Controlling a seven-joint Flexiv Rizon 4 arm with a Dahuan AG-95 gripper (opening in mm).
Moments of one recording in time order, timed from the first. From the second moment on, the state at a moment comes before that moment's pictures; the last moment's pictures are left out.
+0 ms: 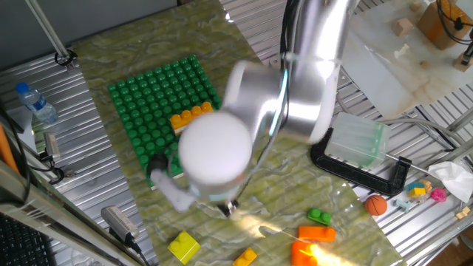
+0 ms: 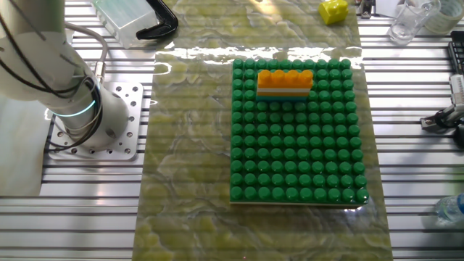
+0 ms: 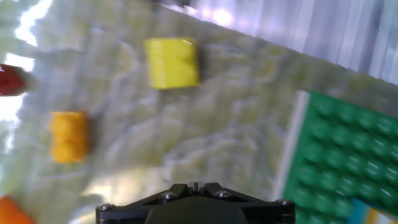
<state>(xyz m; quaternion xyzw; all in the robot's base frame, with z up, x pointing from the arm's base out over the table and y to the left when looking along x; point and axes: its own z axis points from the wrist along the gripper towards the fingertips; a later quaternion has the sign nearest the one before) 0.544 0.339 0.166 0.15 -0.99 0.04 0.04</state>
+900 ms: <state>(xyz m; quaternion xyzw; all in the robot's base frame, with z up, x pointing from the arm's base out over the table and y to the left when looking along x) 0.535 0.375 0.162 0.10 -0.99 0.01 0.01</state>
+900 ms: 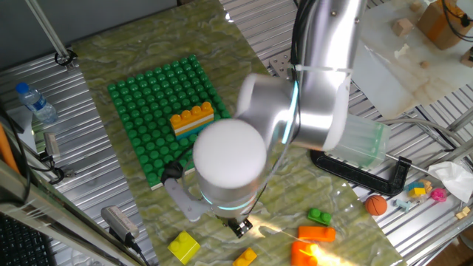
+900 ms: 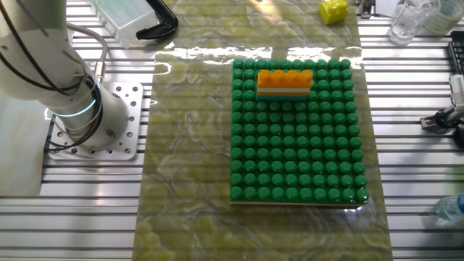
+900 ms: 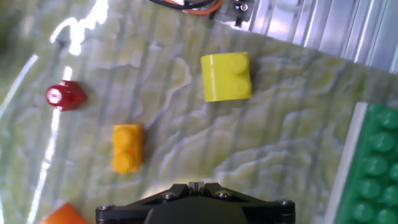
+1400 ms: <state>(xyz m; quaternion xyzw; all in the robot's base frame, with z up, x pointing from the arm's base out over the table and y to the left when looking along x) 0.535 0.395 0.155 0.18 -0.98 0.03 0.02</state>
